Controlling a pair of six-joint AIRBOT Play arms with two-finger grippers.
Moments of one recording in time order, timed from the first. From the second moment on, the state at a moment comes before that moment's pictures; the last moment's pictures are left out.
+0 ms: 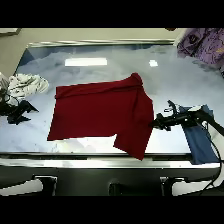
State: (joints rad) left arm 0.49 -1.43 1.21 1.18 -1.32 -1.59; right arm -0.29 -1.65 0.96 -0.72 1.28 1.06
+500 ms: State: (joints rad) left arm 0.66 -1.33 0.82 0.90 -1.27 -1.23; right arm -0.28 -1.52 0.96 -0.72 1.29 1.08
